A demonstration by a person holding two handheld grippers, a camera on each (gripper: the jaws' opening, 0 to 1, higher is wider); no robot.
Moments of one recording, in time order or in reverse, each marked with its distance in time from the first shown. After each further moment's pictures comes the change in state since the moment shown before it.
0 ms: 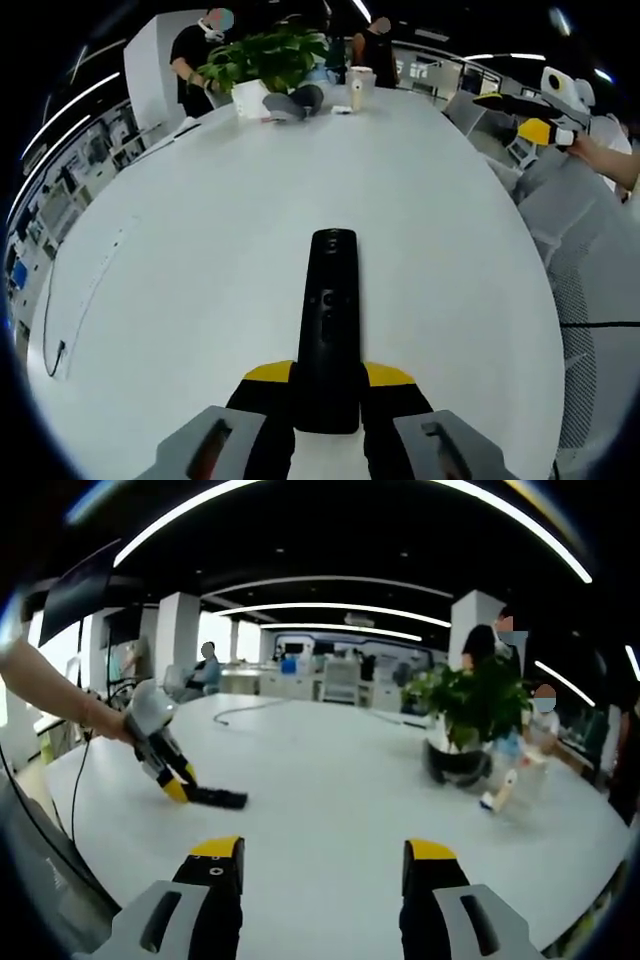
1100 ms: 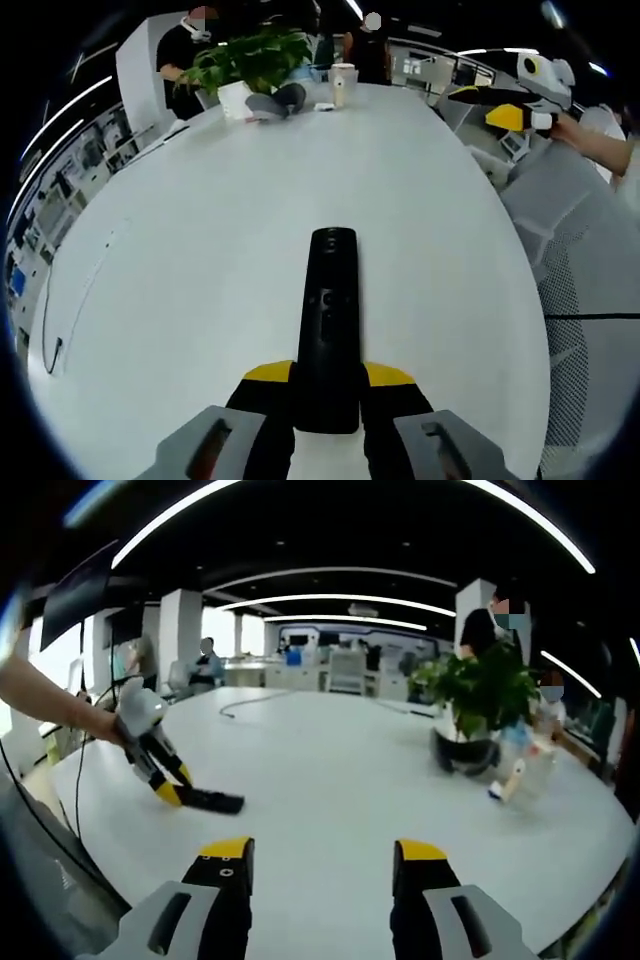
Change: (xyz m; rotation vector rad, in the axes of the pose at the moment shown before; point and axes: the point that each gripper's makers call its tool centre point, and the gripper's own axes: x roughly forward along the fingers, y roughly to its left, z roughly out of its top) left arm -0.004 -0.035 -0.008 0.026 0.017 -0.015; right arm 0.002 0.005 -0.010 0.015 0.046 0.042
